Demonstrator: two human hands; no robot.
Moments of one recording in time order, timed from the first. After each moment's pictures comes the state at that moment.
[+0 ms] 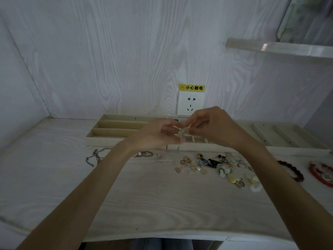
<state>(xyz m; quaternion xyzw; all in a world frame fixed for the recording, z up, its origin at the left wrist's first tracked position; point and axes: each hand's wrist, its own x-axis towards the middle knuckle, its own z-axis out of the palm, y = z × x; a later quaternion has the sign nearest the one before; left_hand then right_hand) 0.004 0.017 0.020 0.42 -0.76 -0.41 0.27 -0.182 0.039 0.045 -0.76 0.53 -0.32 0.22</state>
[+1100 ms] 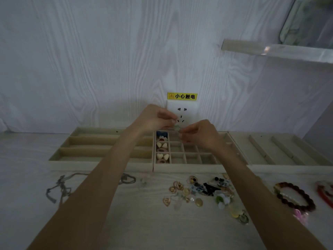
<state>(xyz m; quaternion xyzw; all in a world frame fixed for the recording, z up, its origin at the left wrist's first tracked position) -0.034 -0.096 0.021 0.44 -0.74 -0.37 0.35 -0.203 -0.055 0.000 -0.63 0.63 -0.35 0.28</state>
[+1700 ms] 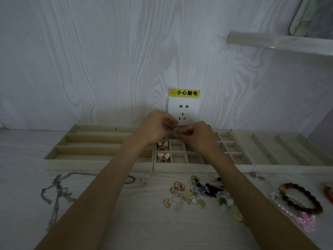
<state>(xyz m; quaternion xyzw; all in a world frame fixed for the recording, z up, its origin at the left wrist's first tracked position) -0.040 -0.102 -0.007 0.46 -0.79 -0.26 0.30 -0.193 -0.067 -0.025 -0.65 0.66 -0.34 0.15</state>
